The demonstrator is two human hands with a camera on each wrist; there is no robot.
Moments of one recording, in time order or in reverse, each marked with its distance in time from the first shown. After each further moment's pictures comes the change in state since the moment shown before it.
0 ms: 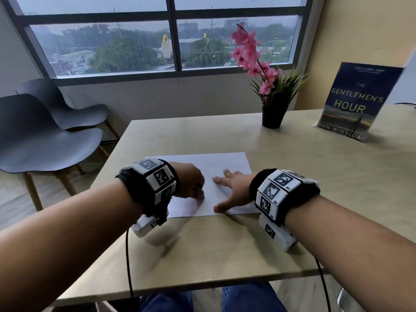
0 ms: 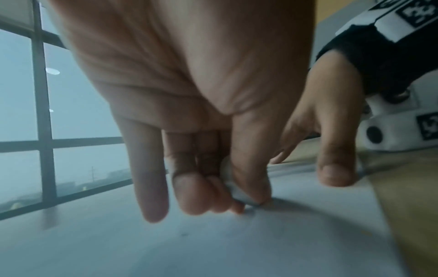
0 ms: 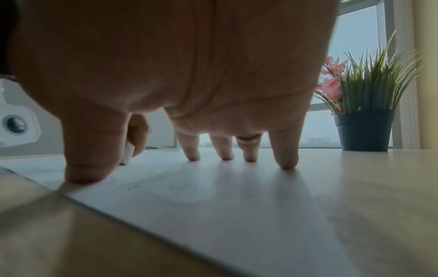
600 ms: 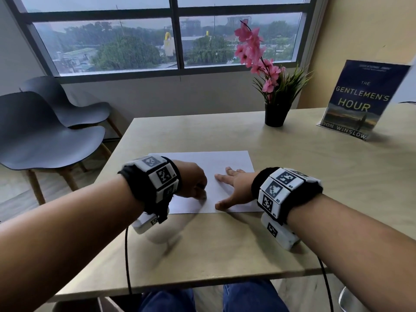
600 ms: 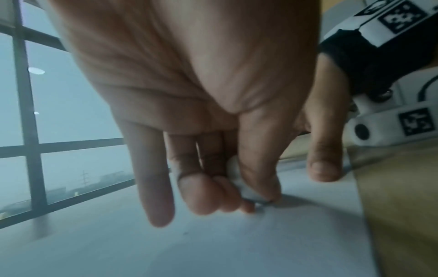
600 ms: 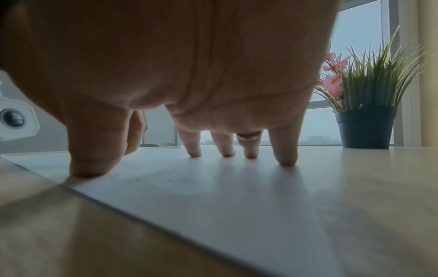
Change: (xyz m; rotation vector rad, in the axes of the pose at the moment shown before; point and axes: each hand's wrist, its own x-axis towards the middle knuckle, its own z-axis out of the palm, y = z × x) left_hand -0.003 0.003 0.000 0.029 -0.030 0.010; right_hand 0.002 0.000 0.000 0.019 -0.001 0.006
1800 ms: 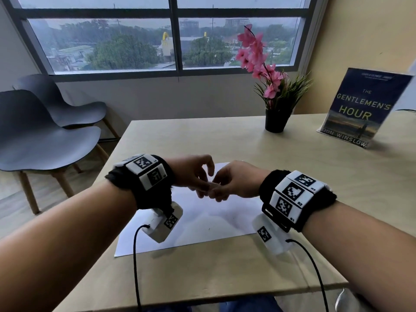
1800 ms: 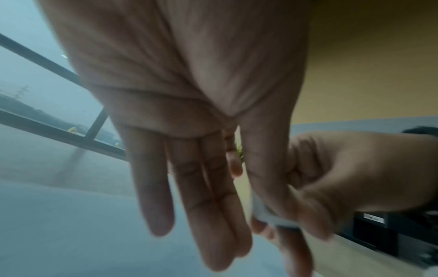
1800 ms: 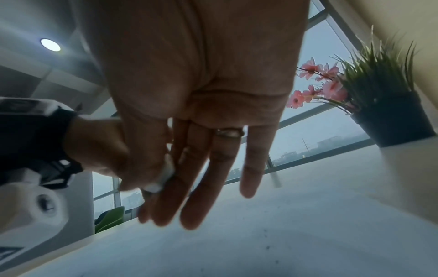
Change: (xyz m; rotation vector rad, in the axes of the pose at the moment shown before) left_hand 0.026 -0.035 -0.001 -0.848 0.091 0.206; right_hand -0.006 -0.001 -0.026 0.566 0.215 -0.223
